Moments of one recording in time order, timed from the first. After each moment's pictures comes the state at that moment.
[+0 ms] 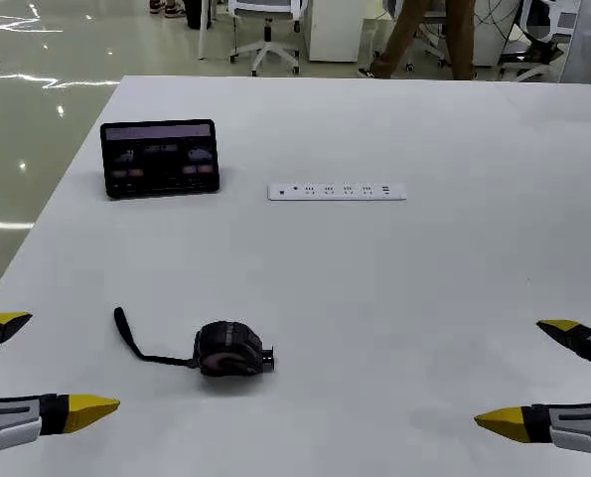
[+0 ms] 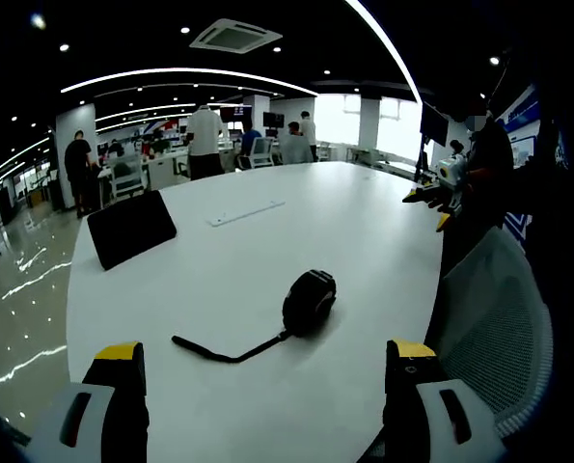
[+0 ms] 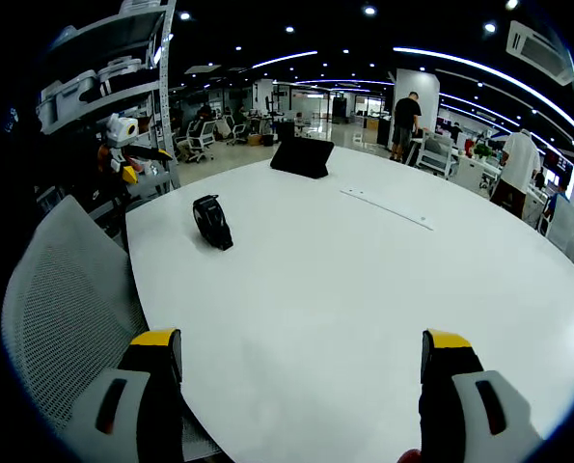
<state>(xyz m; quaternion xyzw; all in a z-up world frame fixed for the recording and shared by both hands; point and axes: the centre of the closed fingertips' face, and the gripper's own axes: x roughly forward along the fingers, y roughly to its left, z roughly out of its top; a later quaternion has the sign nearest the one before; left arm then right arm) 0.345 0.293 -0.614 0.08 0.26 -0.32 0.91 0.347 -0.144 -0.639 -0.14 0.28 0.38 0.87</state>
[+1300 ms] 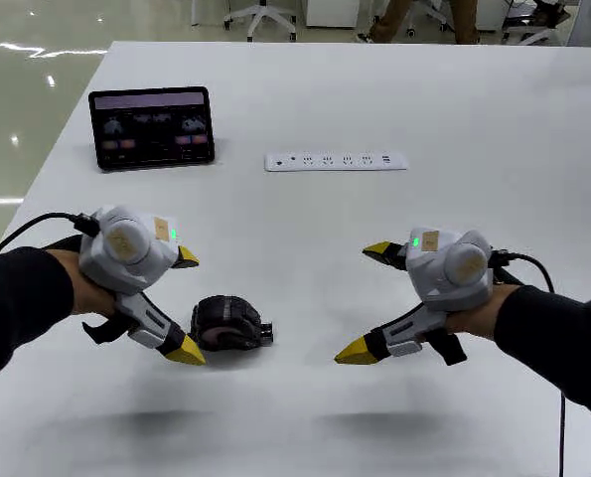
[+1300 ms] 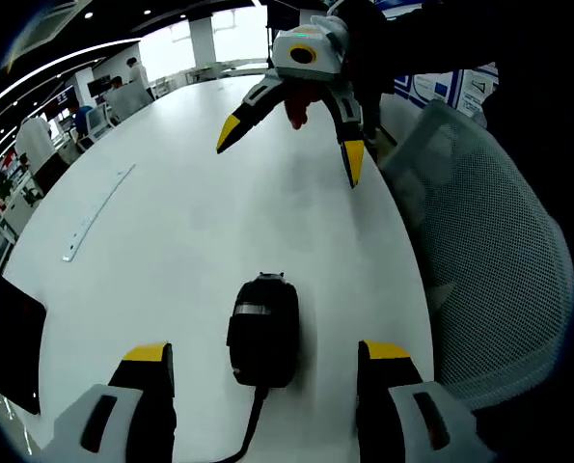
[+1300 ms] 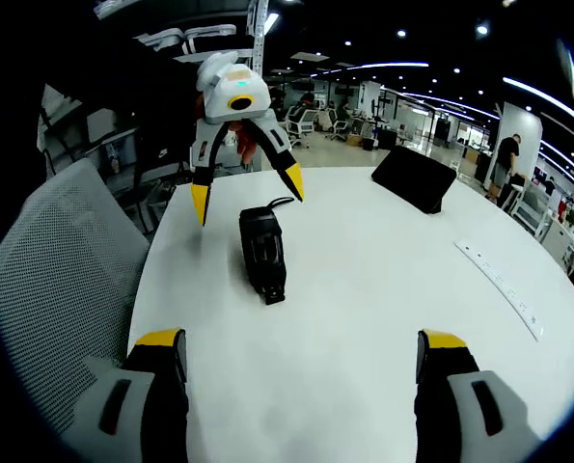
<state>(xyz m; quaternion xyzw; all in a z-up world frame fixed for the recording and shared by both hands) 0.393 0.162 -0.691 0.32 0.34 -0.57 0.68 0.407 0.029 -0.685 -0.22 0.25 0.57 0.75</state>
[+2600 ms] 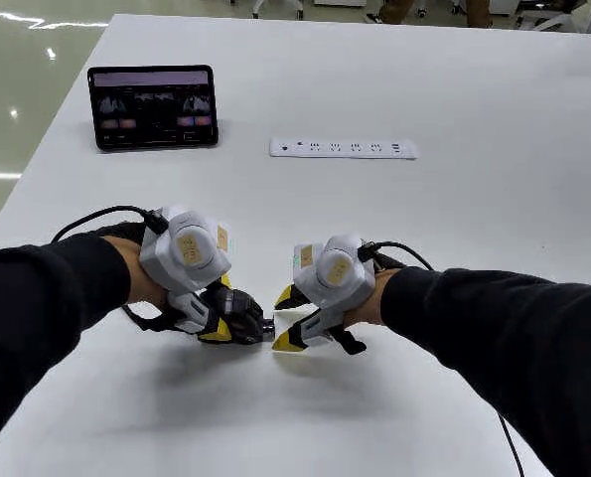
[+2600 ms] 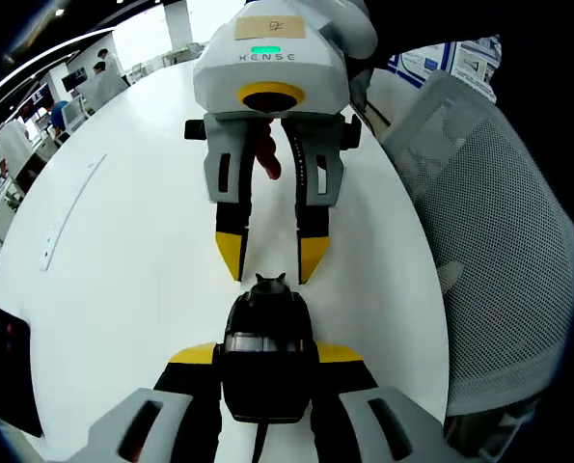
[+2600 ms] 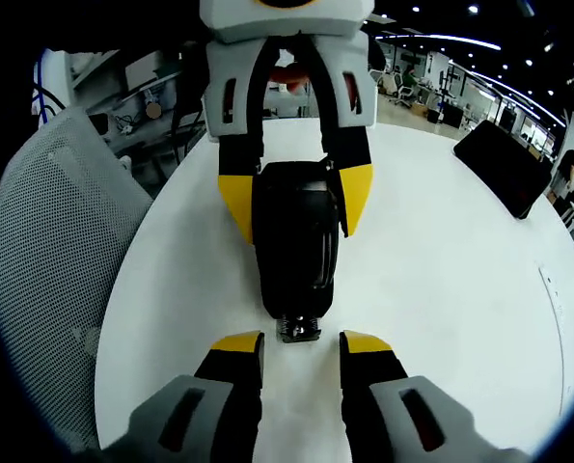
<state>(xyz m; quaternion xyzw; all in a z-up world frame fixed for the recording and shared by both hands) 0.399 0.147 -0.723 0.35 0.36 -0.57 0.65 0.397 0.114 -0.756 -0.31 0.30 0.64 0.64</state>
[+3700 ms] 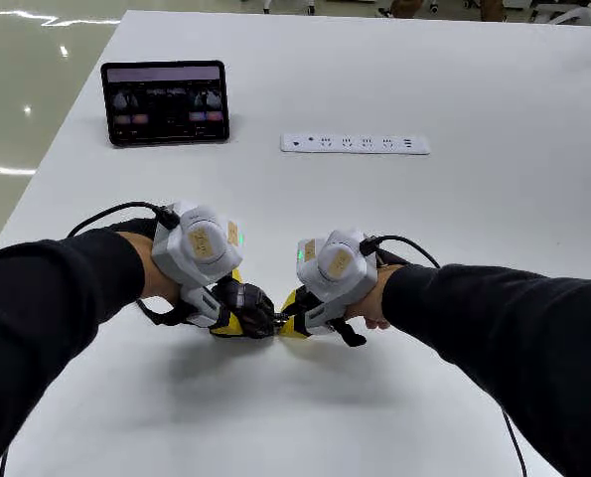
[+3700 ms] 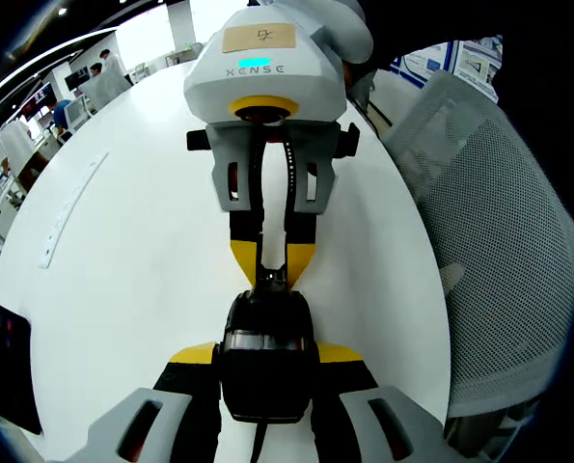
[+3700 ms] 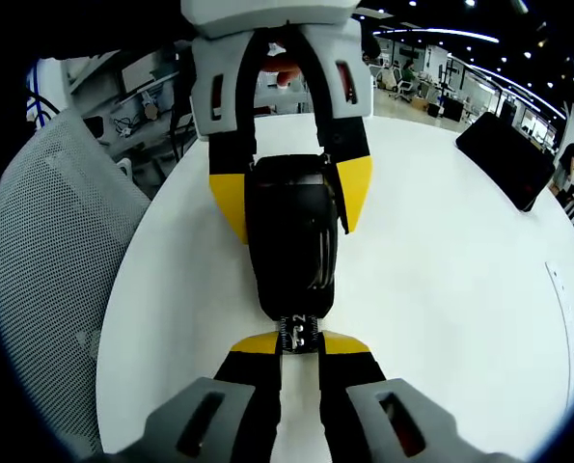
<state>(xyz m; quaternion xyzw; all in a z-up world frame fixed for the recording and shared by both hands) 0.400 0.144 -0.724 0.35 0.36 -0.56 0.65 0.398 0.112 -0.761 -0.30 0.31 0.64 0.63</state>
